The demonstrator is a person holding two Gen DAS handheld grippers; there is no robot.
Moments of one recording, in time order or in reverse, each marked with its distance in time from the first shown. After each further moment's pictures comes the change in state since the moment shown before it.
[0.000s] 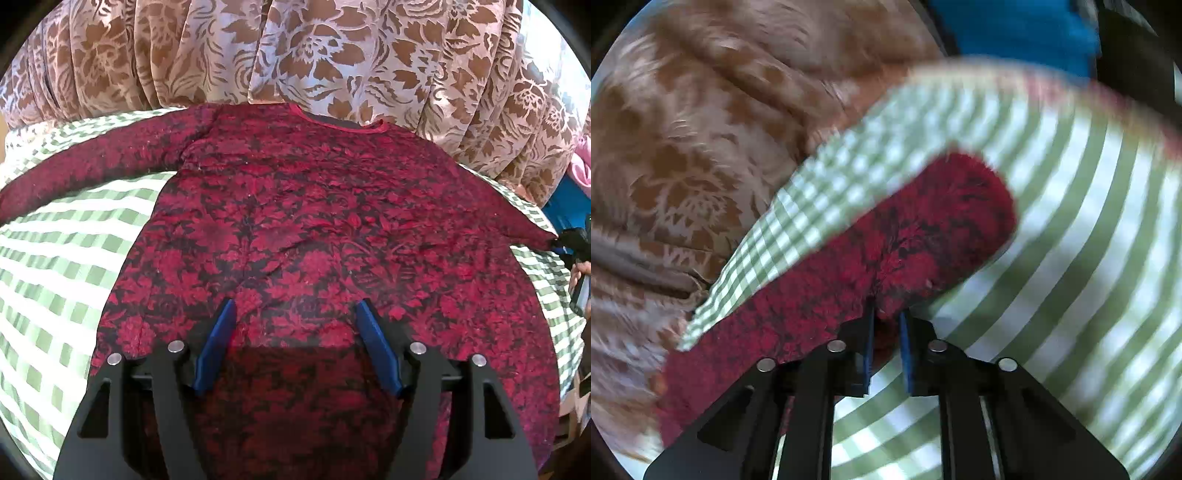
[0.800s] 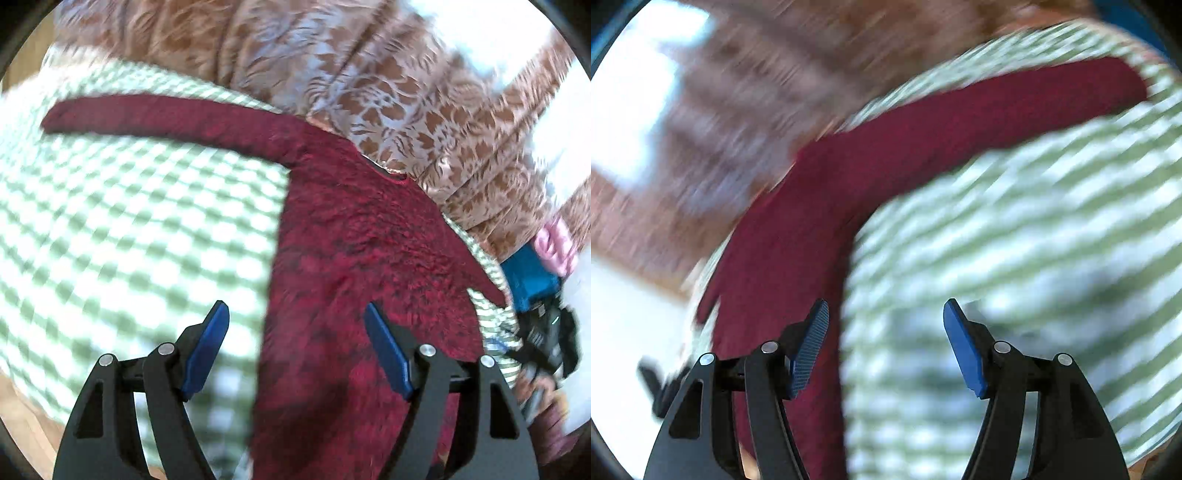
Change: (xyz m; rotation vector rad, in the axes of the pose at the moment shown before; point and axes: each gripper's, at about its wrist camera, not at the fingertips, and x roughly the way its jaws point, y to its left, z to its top) left arm -0.104 0.121 -0.038 -0.294 0.012 -0.192; right arm -0.108 0.056 -0.191 -0.340 0.450 0.490
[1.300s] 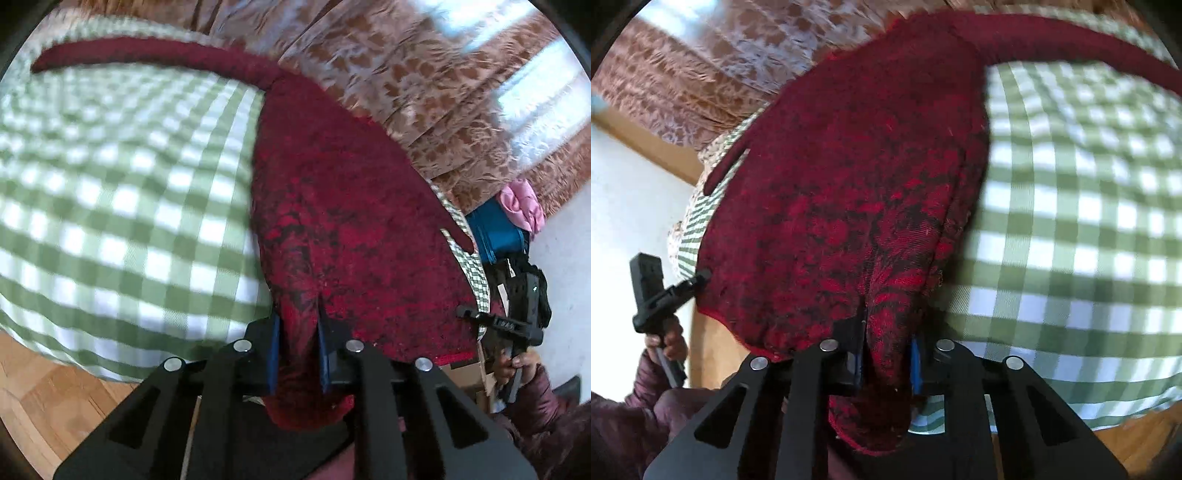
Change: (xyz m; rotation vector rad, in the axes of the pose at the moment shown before) left arm -0.016 0.001 -0.069 0.082 0.120 -0.126; right arm 0.027 0.090 -0.102 -0.264 0.216 -0.025
